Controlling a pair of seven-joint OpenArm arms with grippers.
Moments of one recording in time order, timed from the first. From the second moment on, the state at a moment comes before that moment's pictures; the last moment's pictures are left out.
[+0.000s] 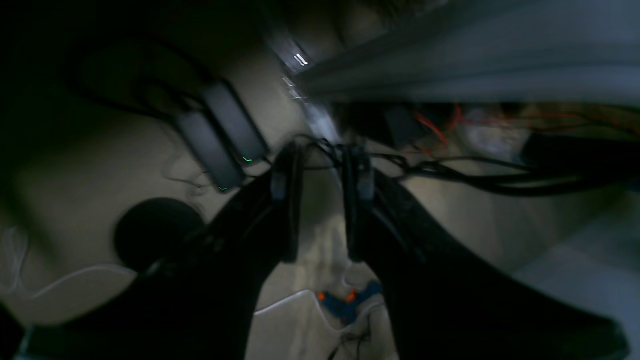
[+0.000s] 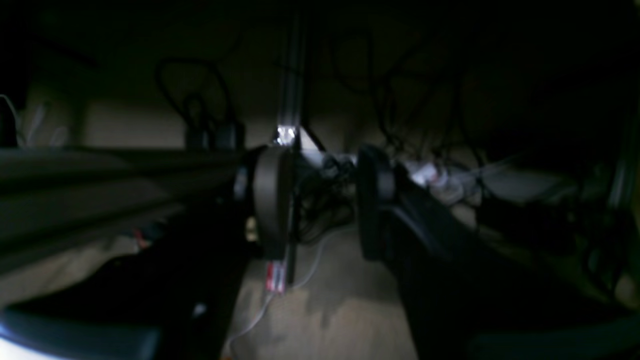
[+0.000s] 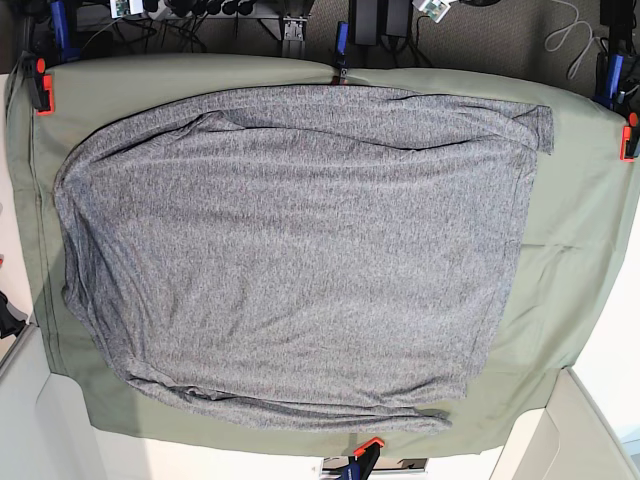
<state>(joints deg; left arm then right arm) 45.3 -17.7 1.9 85.9 -8.9 -25.2 15.0 -48.5 8.8 8.3 84.6 8.5 19.9 -7.1</state>
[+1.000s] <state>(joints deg) 47.0 -28.6 -33.0 107.1 -28.8 -27.0 19.3 -36.0 10.7 17.4 103.4 25.9 19.4 -21.7</state>
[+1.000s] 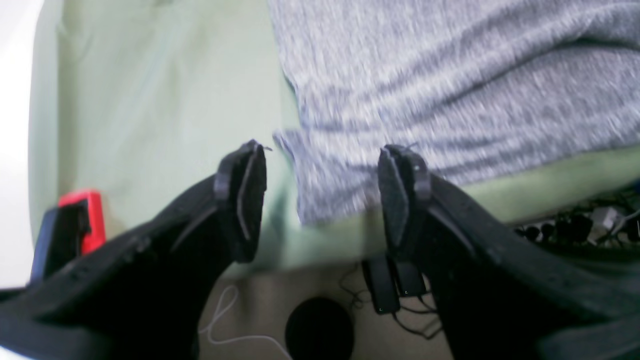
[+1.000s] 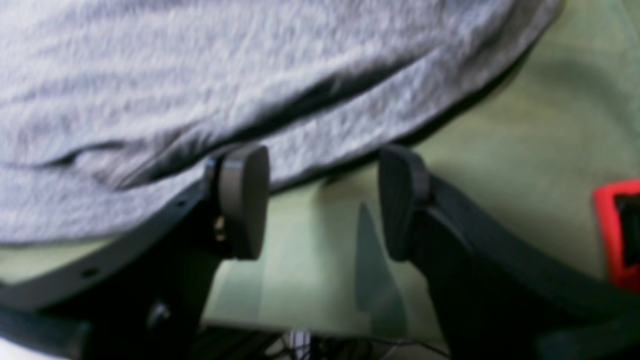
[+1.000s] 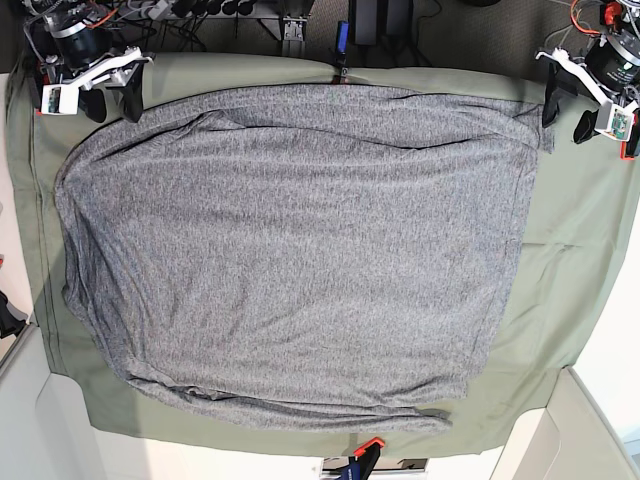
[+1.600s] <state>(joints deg) 39.4 -28.5 -29.9 95.3 -31.1 -25.2 21.5 -32.9 8.6 17.4 99.7 23.0 15.3 -22.3</state>
